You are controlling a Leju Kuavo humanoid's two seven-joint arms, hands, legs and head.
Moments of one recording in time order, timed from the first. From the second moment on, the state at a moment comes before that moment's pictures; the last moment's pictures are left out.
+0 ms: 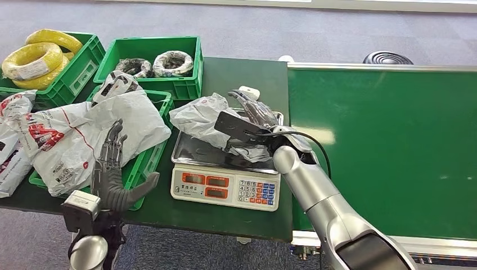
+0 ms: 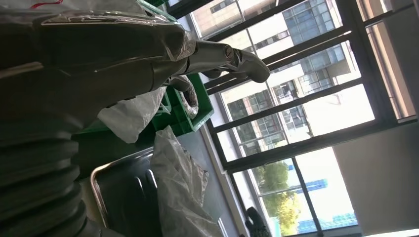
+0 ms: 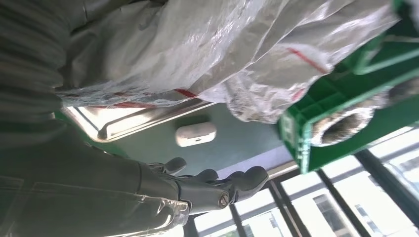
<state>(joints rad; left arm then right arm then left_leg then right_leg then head) -0.06 -0.14 -0.09 -1.71 -0.20 0.04 -0.52 -0.78 0.14 0.45 -0.75 0.80 0.04 -0.18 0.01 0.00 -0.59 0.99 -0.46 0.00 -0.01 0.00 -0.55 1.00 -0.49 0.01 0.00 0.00</state>
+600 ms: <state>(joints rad) -0.45 -0.09 -0.22 -1.34 -0.36 0.12 -0.42 -0.49 0.07 0.21 -1.20 0.31 0.07 -0.34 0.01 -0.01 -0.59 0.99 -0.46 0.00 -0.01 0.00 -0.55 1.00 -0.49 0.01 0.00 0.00</state>
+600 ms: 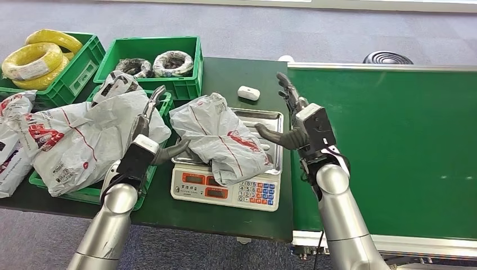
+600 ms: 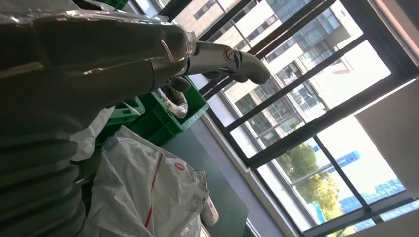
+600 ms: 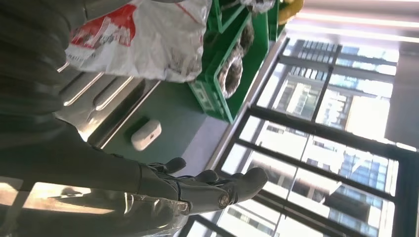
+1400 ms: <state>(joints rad) -0.83 -0.12 -0.45 -0.58 -0.63 -0.11 -0.17 -0.07 0.01 -0.03 -1.66 0.35 -0.25 -0.49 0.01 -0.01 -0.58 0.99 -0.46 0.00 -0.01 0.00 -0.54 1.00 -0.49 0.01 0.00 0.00</state>
